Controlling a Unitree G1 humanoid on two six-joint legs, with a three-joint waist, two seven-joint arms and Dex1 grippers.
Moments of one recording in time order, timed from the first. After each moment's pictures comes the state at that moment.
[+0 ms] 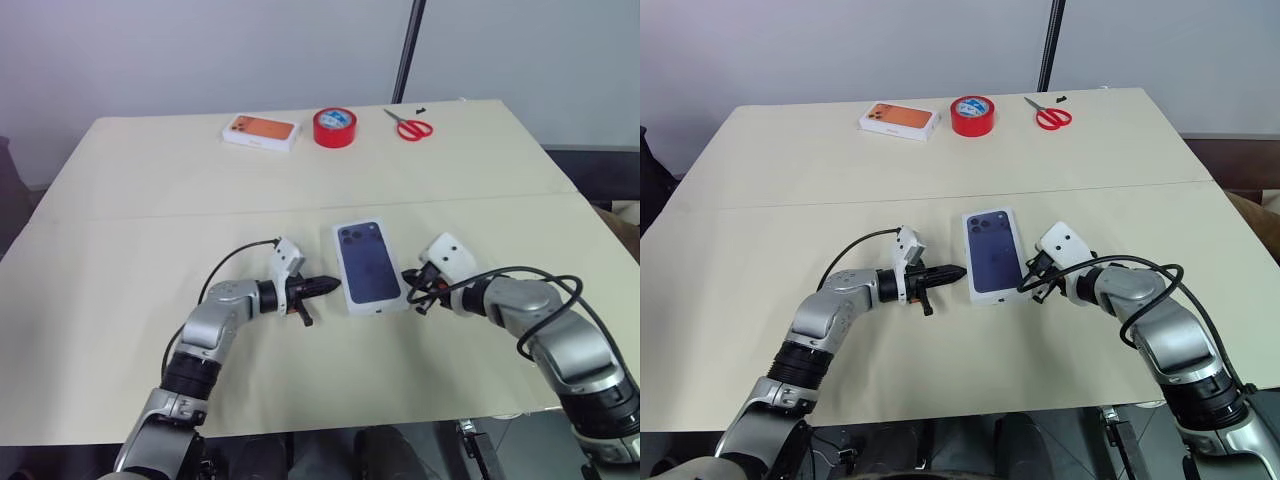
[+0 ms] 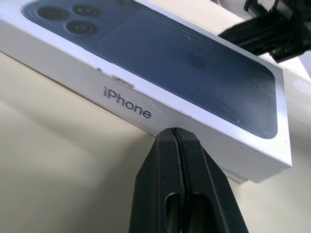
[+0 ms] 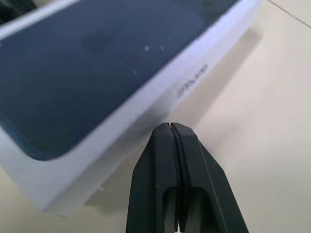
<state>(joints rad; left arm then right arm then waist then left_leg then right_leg) -0.46 0.23 -0.13 0.16 -0.31 0.50 -0.93 -0.28 -0.73 0.09 -0.34 0.26 0.79 0.61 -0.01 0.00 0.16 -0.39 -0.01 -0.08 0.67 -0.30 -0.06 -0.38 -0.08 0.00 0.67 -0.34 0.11</state>
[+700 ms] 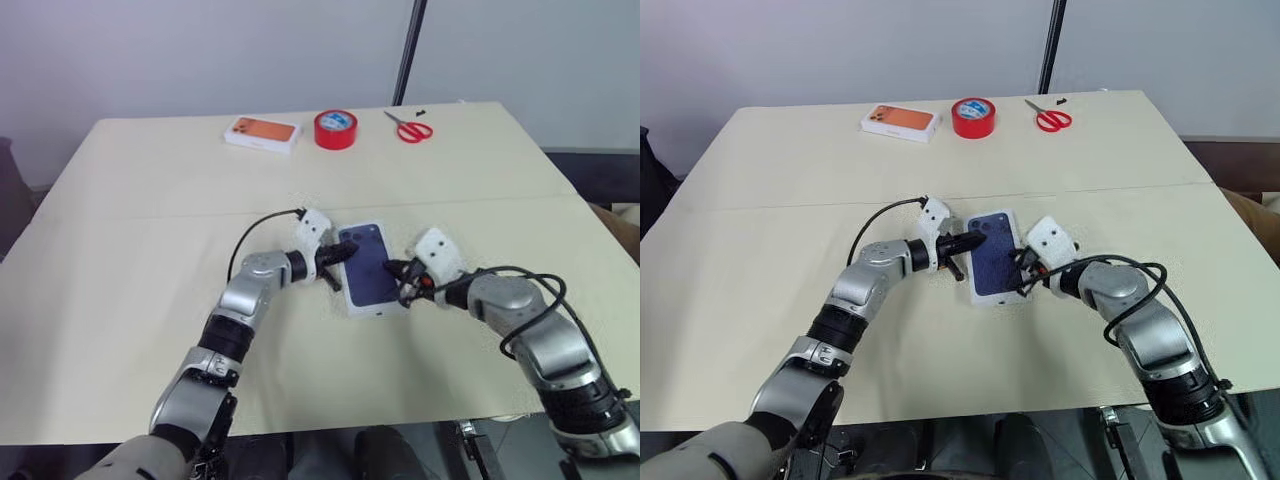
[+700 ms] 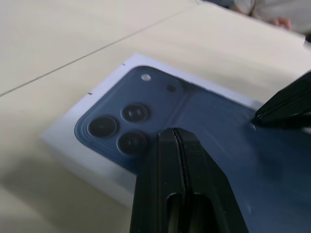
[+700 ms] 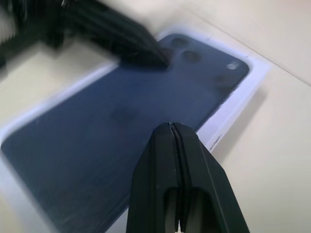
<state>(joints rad) -0.65 0.12 -0.19 0.41 -0.18 0.31 -0.75 -0.28 -0.67 0.16 -0.33 0.20 0.67 0.62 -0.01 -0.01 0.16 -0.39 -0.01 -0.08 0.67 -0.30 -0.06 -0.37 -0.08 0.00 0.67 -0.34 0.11</state>
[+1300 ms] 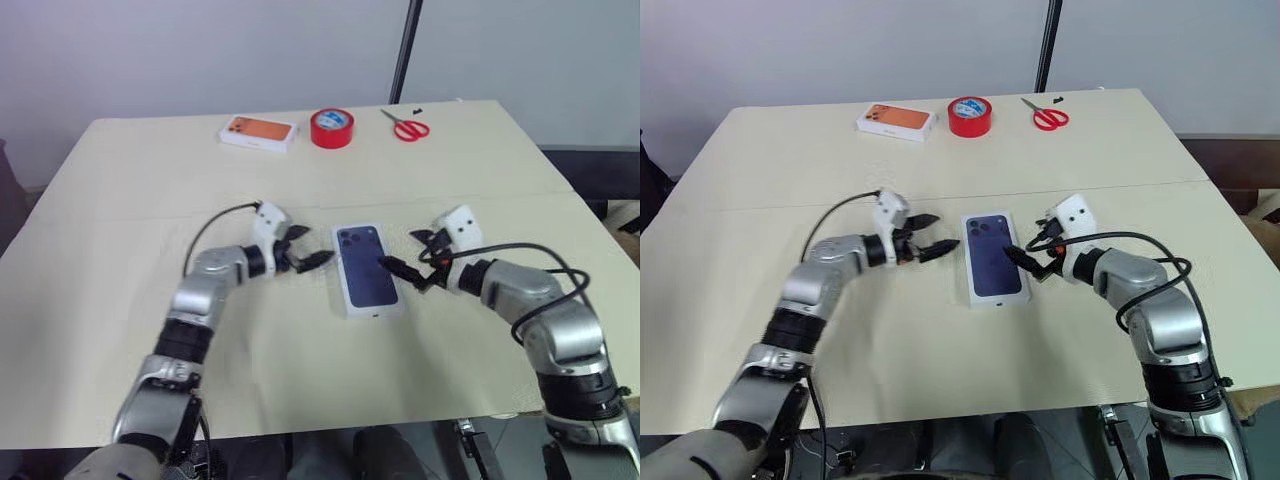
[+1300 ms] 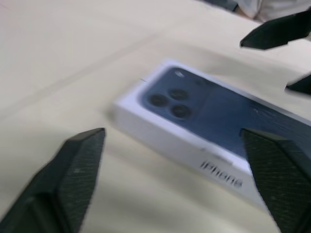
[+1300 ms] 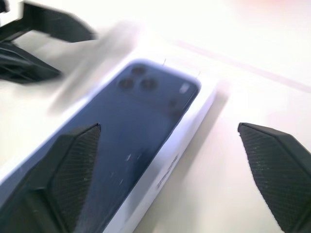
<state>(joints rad) -0.58 0.35 -0.04 0.22 -0.32 0.42 -0.89 -0.36 -0.58 -0.10 -0.27 0.40 0.77 0.63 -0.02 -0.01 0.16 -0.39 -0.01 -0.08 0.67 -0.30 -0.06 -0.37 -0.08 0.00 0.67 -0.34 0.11</state>
